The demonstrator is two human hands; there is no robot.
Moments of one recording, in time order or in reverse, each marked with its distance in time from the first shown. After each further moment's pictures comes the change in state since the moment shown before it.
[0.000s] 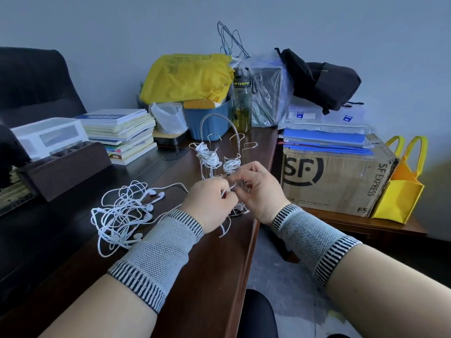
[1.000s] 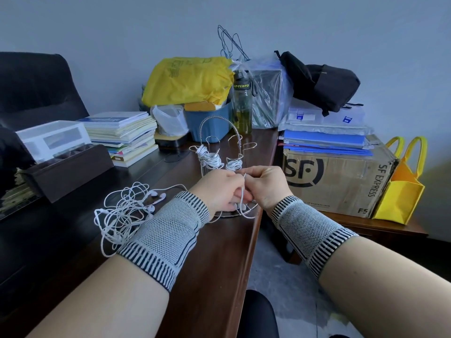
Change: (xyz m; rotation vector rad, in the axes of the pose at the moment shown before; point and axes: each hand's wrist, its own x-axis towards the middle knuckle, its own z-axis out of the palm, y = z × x) left_hand 0.014 0.026 -0.012 -0.694 -0.271 -0.360; right_hand 0.012 -0.009 -0.009 0.463 0.075 0.487
